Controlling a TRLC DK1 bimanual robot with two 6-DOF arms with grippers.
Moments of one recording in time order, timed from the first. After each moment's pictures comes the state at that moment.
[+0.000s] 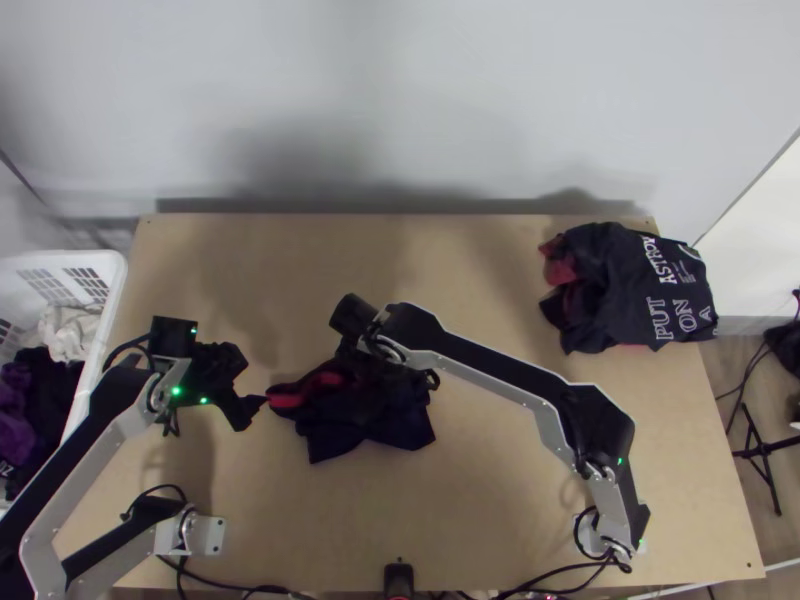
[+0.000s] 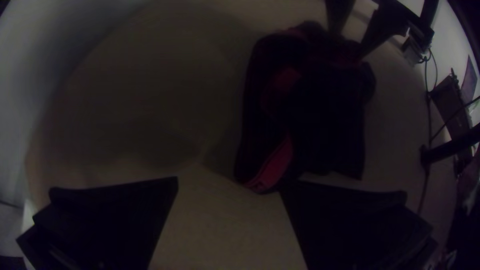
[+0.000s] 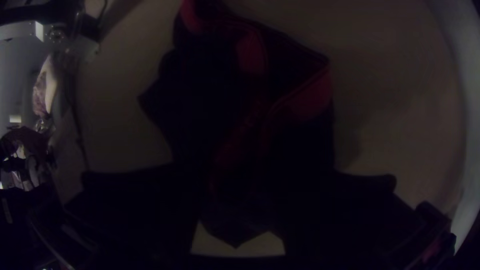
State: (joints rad) left arm -0.11 1.10 0.73 -0.71 0.30 0.71; right arm 1.01 2.08 1.82 -1.06 -0.18 -0.13
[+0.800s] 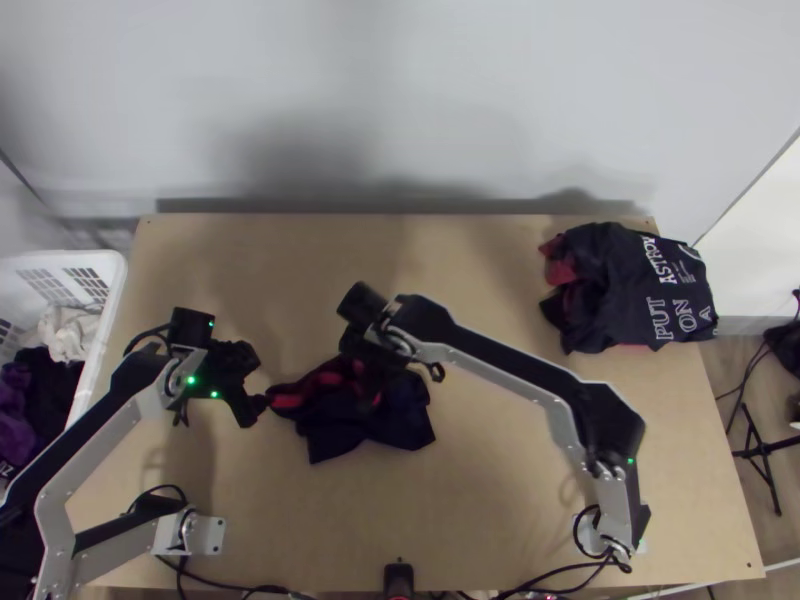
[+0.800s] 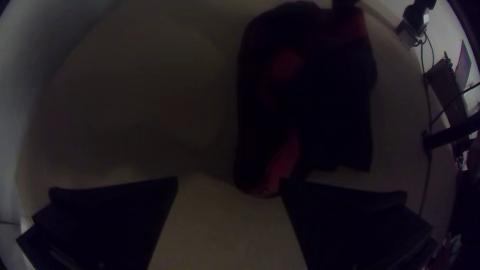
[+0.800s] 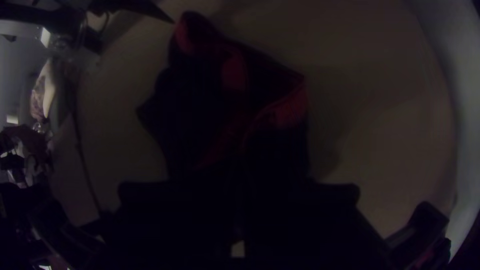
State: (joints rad) left arm -0.13 1.23 0.76 -0.68 0.30 0.78; right arm 0.97 2.04 1.81 -1.01 -0.18 -0.17
